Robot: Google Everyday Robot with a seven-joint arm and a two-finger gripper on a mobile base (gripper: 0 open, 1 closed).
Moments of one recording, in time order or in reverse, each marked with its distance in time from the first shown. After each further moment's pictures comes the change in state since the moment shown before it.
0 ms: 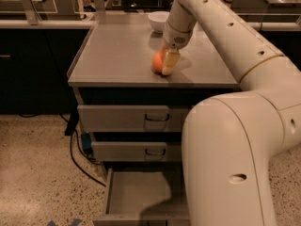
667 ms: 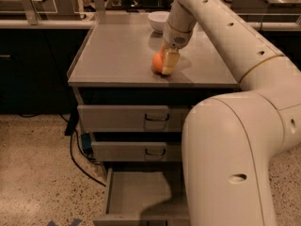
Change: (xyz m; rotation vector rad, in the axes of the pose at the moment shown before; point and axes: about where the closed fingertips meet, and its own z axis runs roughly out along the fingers) arm 0.000 0.000 0.000 0.000 0.000 0.000
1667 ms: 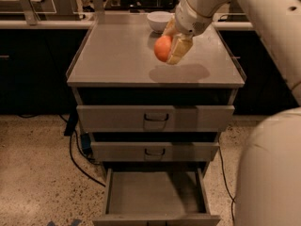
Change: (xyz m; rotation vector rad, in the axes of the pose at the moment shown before) arm -0.022 0.041 -0.091 0.083 -0.178 -0.120
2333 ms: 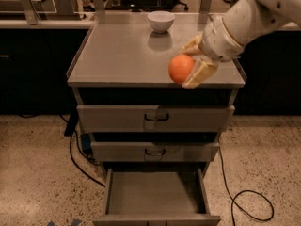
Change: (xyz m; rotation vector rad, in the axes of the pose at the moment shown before) arm 0.008 0.094 -0.030 0.017 -0.183 0.024
